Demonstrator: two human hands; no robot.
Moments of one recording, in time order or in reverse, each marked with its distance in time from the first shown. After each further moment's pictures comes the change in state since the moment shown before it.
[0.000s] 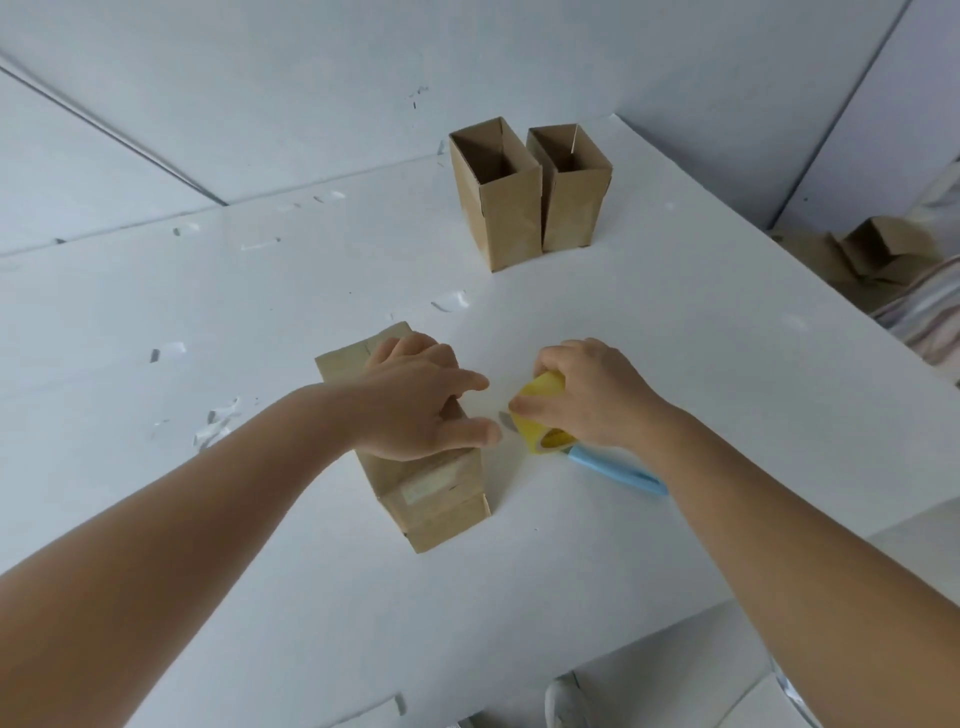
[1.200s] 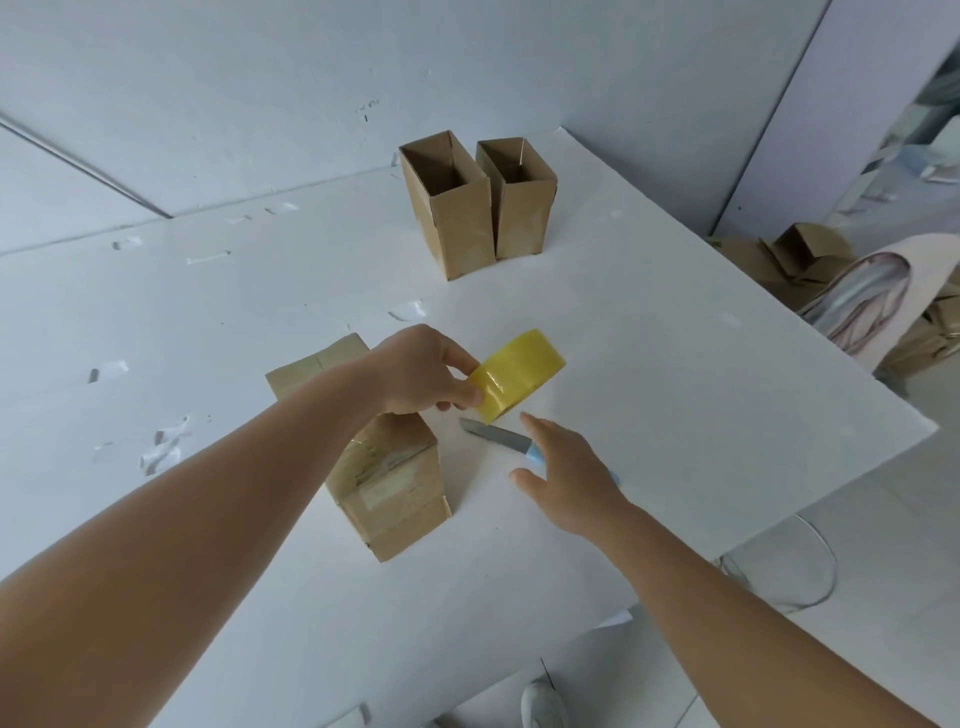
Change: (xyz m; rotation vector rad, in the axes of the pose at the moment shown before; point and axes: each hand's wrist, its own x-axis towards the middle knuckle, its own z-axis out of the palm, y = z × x) left_hand 0.046 0.019 -0.001 -0.582 0.051 -0.115; right_hand -0.057 0.038 0.069 0.104 -0.069 0.230
